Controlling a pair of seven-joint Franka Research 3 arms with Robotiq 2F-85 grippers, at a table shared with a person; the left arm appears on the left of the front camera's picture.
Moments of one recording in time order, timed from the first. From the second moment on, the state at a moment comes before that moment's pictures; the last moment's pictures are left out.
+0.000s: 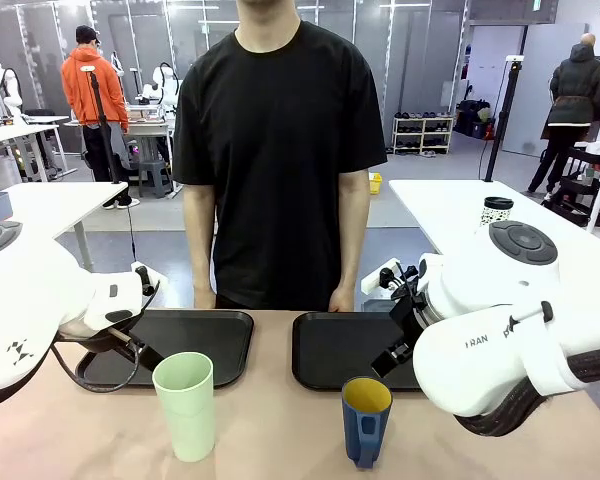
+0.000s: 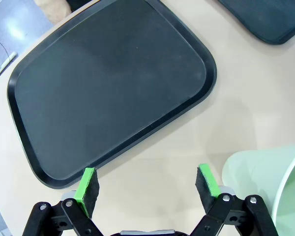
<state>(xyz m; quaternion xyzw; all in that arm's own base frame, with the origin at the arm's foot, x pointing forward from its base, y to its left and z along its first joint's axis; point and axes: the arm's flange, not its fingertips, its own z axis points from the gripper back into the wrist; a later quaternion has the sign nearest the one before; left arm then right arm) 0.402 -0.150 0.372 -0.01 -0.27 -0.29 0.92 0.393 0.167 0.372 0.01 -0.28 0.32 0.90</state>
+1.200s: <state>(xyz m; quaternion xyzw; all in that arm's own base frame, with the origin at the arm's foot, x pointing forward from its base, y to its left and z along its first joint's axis) 0.409 -0.145 0.382 -0.01 -0.28 -0.27 0.92 0.402 0.158 0.381 -0.01 -0.28 0.32 0.91</state>
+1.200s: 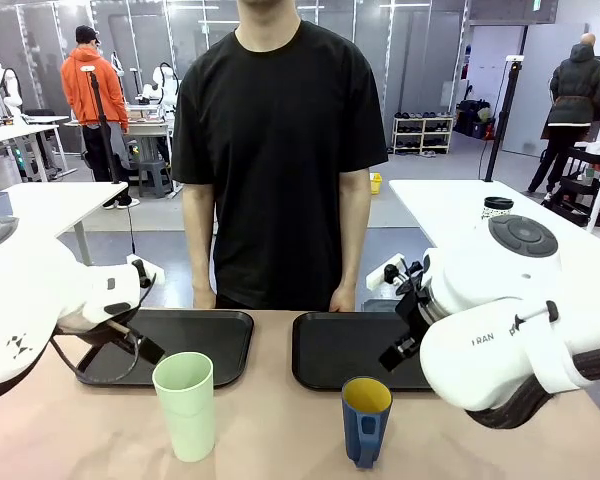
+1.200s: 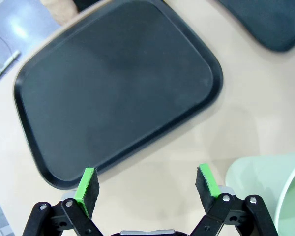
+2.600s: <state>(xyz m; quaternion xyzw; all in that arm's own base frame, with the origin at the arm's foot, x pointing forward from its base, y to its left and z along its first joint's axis) 0.376 -0.190 0.500 0.00 -0.41 -0.30 0.86 0.350 0.192 0.518 -0.13 -0.35 0.27 0.89</state>
